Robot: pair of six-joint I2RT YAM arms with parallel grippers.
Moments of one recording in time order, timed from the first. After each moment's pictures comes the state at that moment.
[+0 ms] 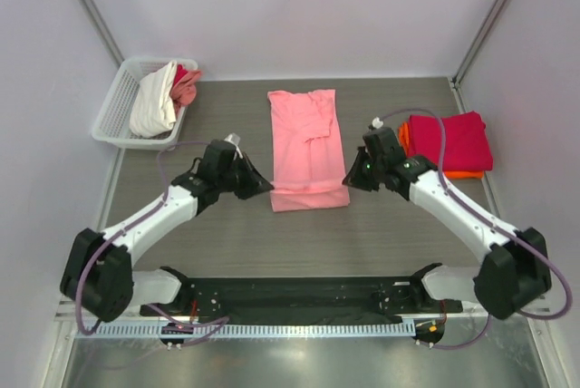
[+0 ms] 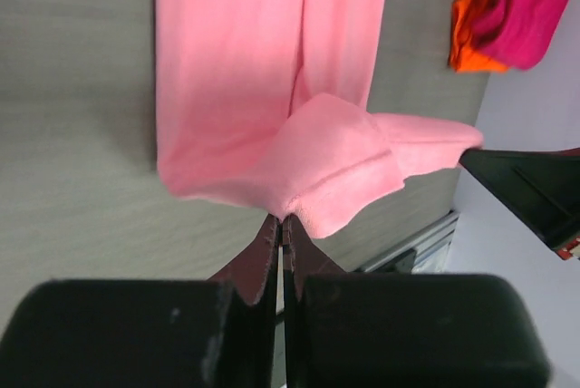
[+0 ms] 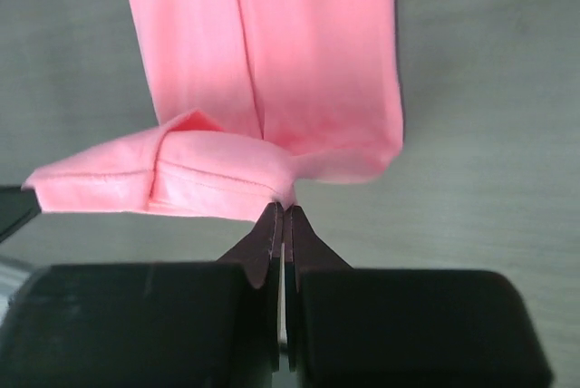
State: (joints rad) left arm -0.53 1.21 0.72 -0.23 0.24 -0.97; right arm 0.50 1.19 0.89 -0.59 -0.03 0.74
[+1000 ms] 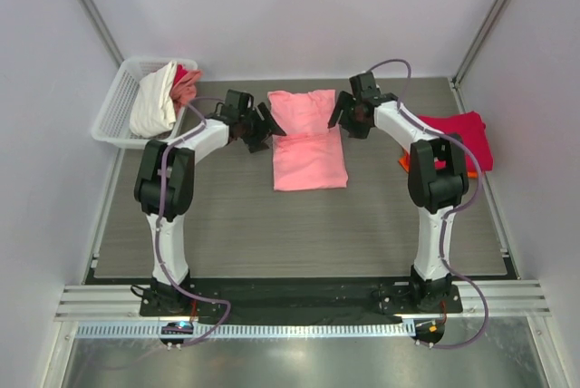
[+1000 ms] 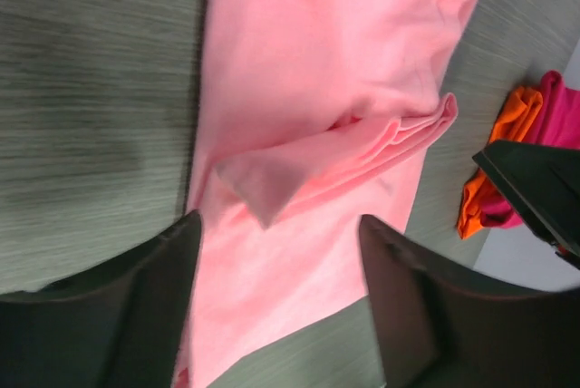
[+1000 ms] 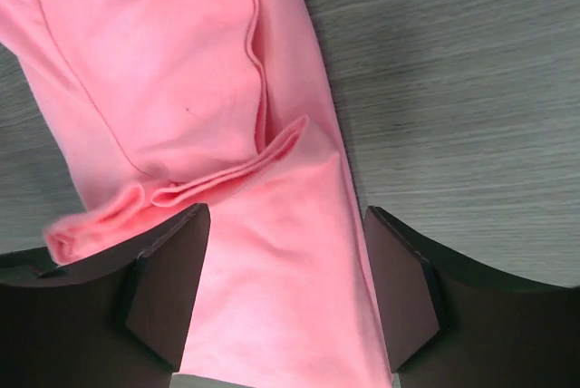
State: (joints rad) left arm -0.32 2.04 1.48 -0.25 0.32 -0.86; right arm 0.28 2.07 1.67 -0.52 -0.02 0.62
